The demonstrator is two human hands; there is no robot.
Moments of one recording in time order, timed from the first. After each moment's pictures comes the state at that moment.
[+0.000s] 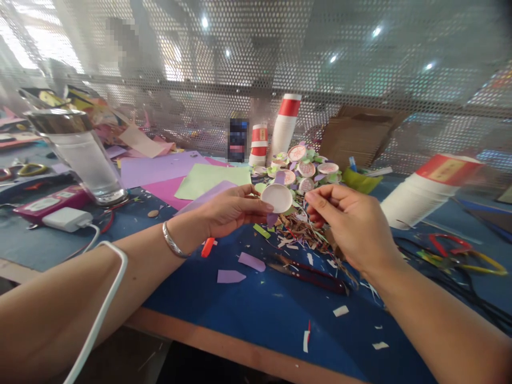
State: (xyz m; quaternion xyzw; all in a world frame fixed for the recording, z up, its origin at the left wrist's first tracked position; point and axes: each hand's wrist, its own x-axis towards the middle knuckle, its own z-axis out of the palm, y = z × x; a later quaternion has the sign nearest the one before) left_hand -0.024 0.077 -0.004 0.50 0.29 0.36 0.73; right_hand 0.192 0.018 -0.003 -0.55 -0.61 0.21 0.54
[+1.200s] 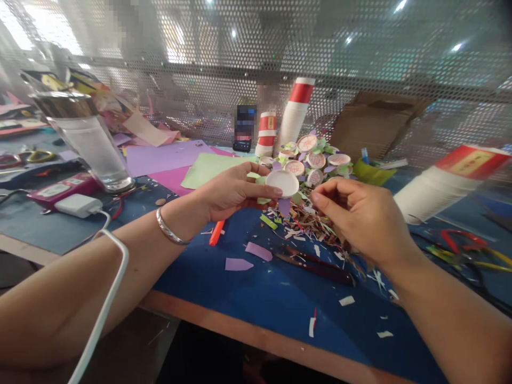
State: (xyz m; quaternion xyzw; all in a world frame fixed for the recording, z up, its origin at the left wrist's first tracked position) left_hand -0.035 0.066 0.021 0.55 0.34 0.38 0.66; right_hand 0.191 0.012 0.006 -0.57 -0.71 0.07 0.41
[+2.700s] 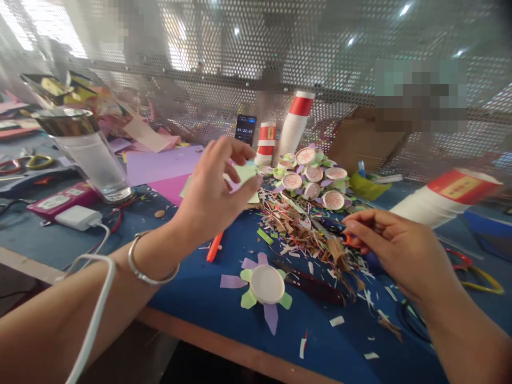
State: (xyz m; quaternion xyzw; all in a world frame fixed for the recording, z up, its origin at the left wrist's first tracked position) left_hand -0.053 0.053 0.043 0.73 0.38 0.54 0.20; right_hand 0.248 0.001 0.008 -0.66 -0.61 0.14 0.41
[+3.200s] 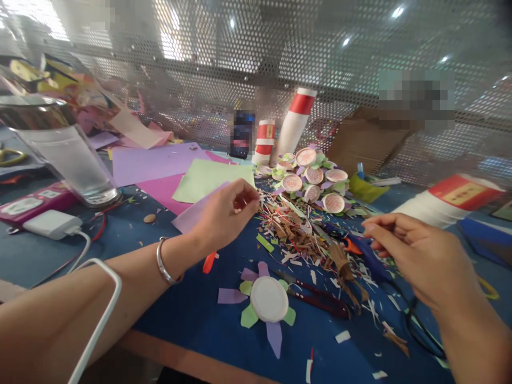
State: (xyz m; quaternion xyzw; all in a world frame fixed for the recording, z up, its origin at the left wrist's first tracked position) left_hand -0.045 0.081 -0.005 0.73 0.40 0.45 0.32; right_hand 0.267 0.009 0.008 -0.72 -0.55 0.11 0.42
